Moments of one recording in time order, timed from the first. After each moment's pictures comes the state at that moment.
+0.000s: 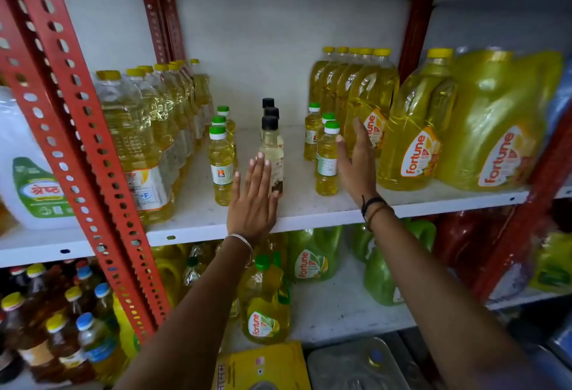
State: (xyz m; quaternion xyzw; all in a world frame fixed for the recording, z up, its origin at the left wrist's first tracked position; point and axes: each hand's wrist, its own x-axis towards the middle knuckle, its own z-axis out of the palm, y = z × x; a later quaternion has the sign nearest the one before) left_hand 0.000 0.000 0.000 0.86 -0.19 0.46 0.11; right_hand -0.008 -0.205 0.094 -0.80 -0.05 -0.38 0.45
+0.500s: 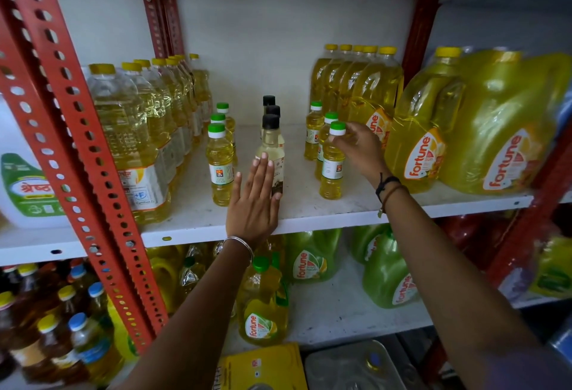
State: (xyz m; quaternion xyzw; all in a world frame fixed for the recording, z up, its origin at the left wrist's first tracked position) left_hand -0.001 -0.001 0.000 0.88 -0.17 0.44 0.08; right_hand 0.029 -0.229 0.113 -0.83 -0.07 -0.27 0.48
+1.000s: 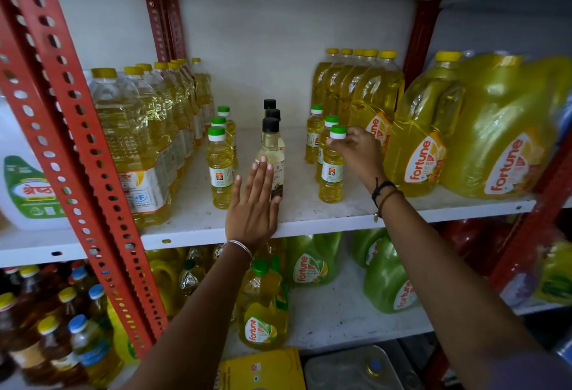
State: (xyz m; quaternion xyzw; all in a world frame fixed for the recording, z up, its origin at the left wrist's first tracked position) left_hand -0.005 -0.002 0.001 0.89 -0.16 0.42 0.08; right_hand 0.031 -0.225 0.110 -0.81 -0.05 -0.28 0.51
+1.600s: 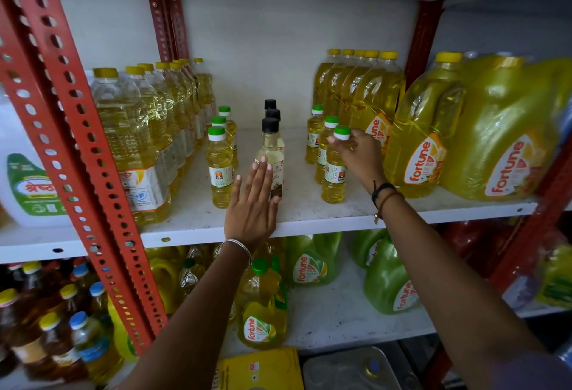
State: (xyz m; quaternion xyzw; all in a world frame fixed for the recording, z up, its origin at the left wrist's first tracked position) left_hand -0.006 -0.002 0.002 0.90 -0.16 0.41 0.07; right_hand 0.026 -0.226 0.110 -0.83 -0.05 -0.30 0.47
